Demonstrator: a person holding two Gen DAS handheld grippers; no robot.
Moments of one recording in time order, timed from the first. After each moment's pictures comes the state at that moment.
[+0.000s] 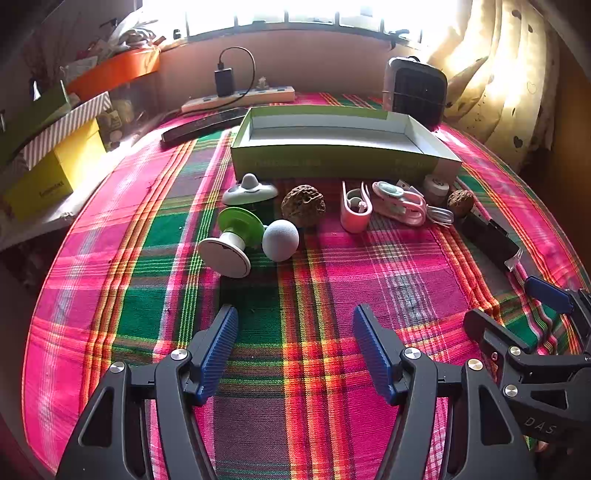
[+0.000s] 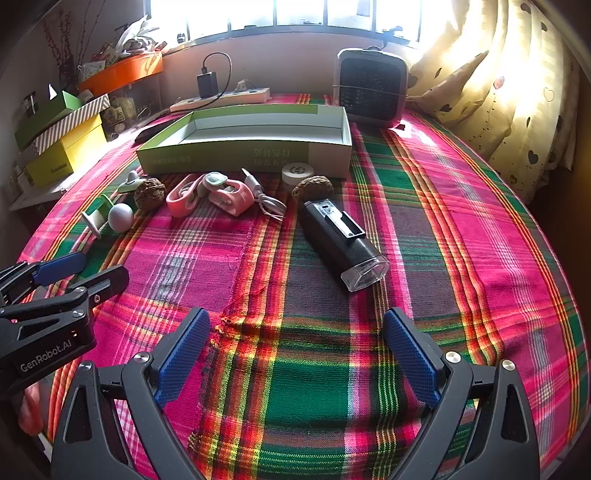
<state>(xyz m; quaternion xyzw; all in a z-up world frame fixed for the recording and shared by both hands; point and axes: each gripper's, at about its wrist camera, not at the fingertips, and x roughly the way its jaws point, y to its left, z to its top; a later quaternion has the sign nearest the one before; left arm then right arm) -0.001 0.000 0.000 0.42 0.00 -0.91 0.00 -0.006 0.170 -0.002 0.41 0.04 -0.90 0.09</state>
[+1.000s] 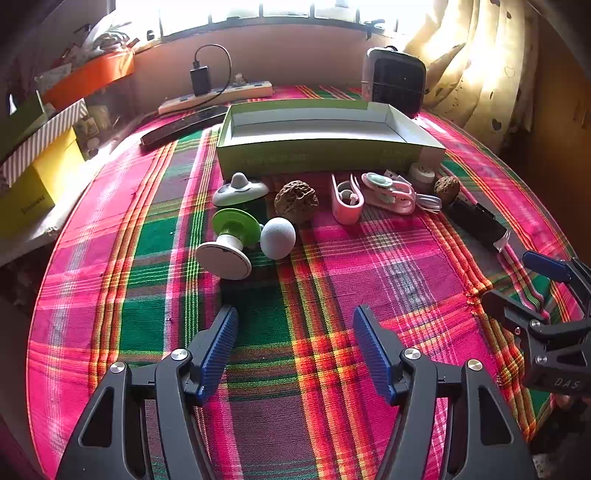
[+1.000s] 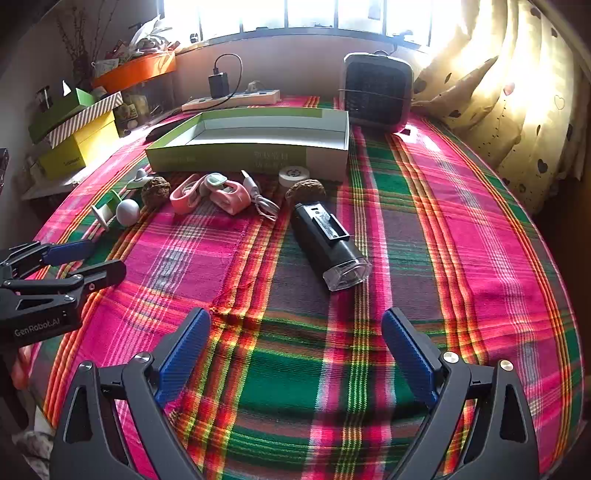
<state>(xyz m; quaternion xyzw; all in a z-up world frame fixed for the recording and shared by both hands) -0.005 -0.012 0.002 0.44 -0.02 -0.90 -0.06 0.002 0.191 0.005 0.41 0.06 -0.90 0.12</state>
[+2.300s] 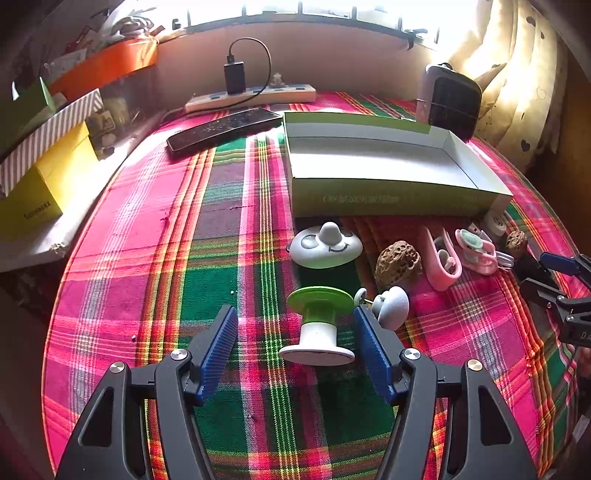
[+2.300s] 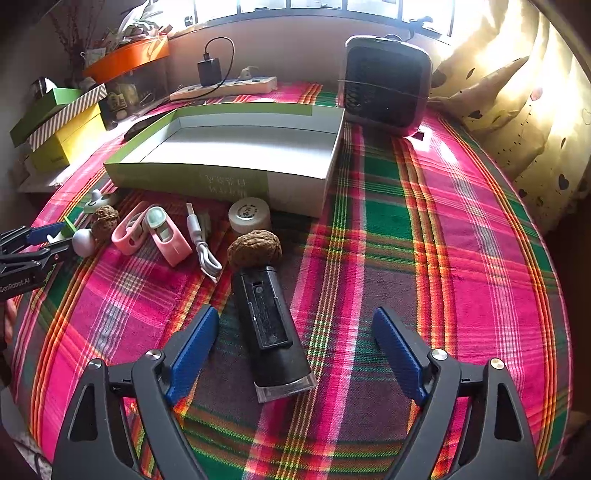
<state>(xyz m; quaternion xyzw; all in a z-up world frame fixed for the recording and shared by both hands) -0.064 -0.062 0.001 0.44 0.00 -0.90 -0.02 -0.071 0.199 0.005 0.44 0.08 -0.88 0.15</state>
